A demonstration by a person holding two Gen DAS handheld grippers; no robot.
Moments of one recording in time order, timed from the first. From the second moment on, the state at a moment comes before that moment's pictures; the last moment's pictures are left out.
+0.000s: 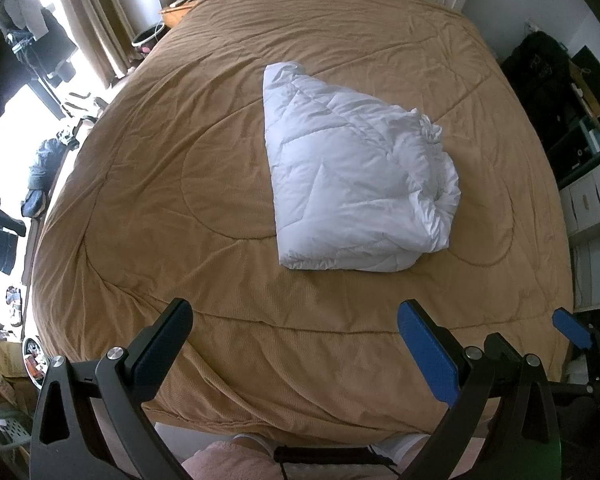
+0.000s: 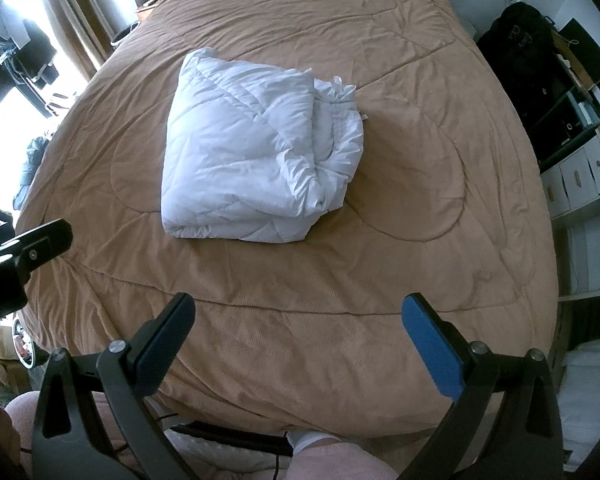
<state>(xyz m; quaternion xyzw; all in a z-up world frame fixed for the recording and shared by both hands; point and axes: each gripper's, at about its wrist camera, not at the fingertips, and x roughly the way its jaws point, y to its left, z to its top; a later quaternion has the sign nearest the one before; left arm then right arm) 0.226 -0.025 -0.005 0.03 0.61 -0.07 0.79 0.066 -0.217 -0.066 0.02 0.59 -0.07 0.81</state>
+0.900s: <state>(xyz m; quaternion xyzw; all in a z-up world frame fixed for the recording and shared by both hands) 0.228 -0.024 -0.011 0.03 0.62 -0.08 0.78 0.067 -0.219 -0.072 0.01 0.59 -0.06 0.80</state>
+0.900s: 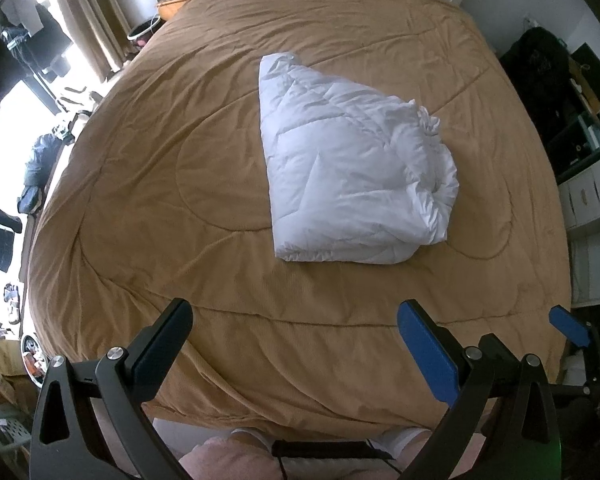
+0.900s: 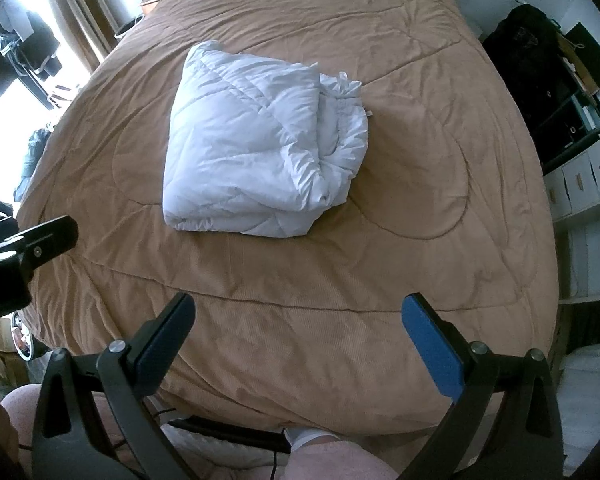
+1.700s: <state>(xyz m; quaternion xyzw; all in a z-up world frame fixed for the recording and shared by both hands) 0.228 -0.023 -0.015 0.02 0.62 -0.07 0.78 0.073 -0.224 -0.074 0.01 0.60 -0.05 0.80</state>
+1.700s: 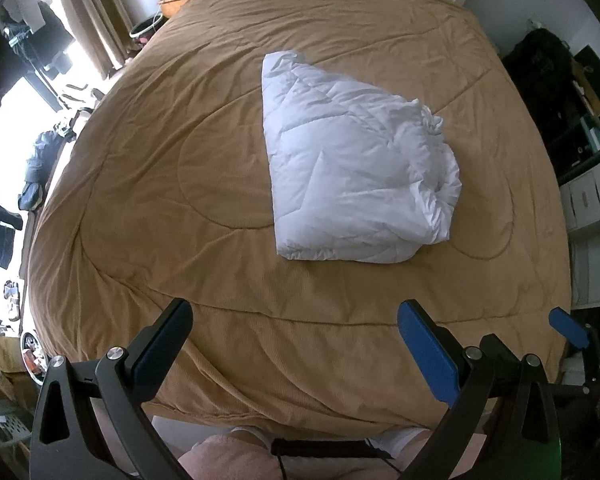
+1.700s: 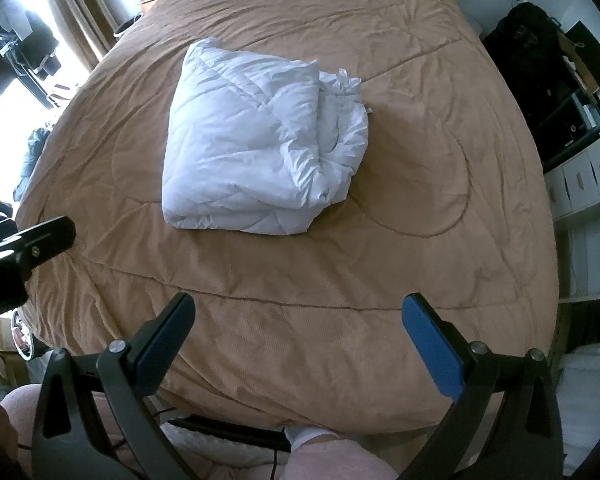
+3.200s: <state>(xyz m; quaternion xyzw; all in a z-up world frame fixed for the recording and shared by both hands) 0.225 -0.027 -0.019 0.03 0.63 -0.07 0.77 0.077 -0.232 -0.082 0.01 0.62 -0.04 0.79</state>
